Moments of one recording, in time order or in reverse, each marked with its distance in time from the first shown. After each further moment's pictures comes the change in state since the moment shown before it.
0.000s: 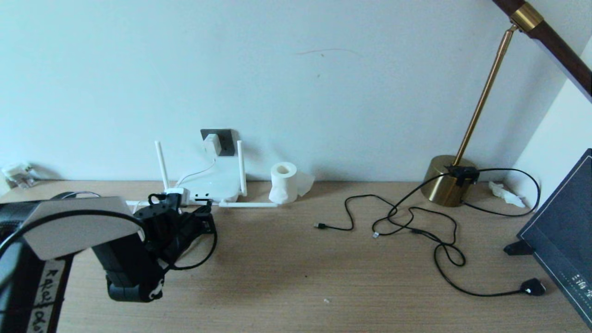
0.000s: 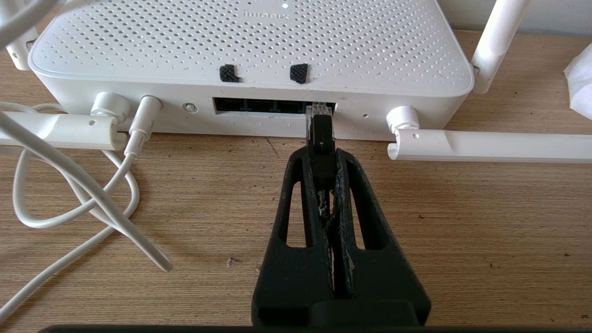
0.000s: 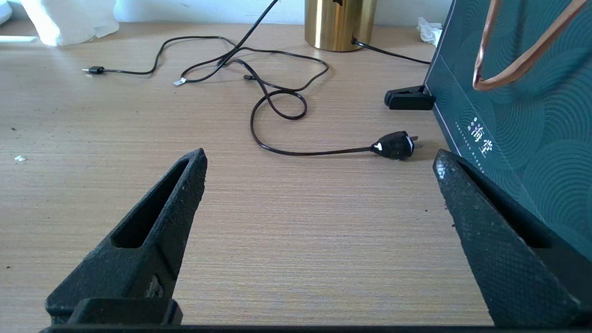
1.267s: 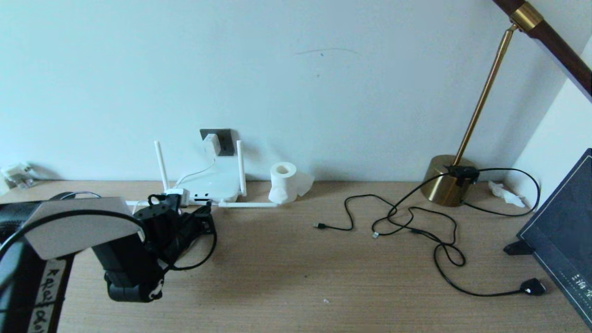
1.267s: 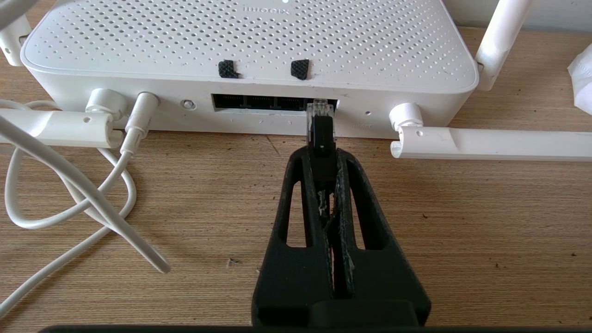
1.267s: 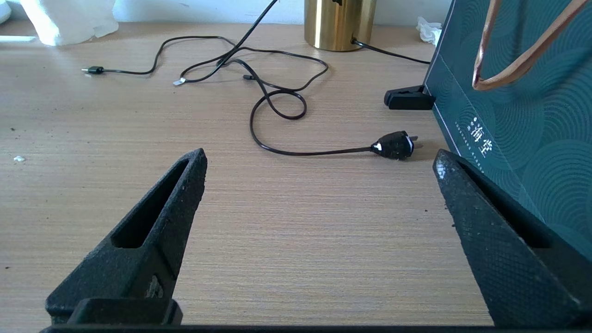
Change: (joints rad) left arm 0.008 0.004 -0.001 0.000 0.000 0.000; right arm 0.000 0.000 0.000 0.000 0.000 0.000
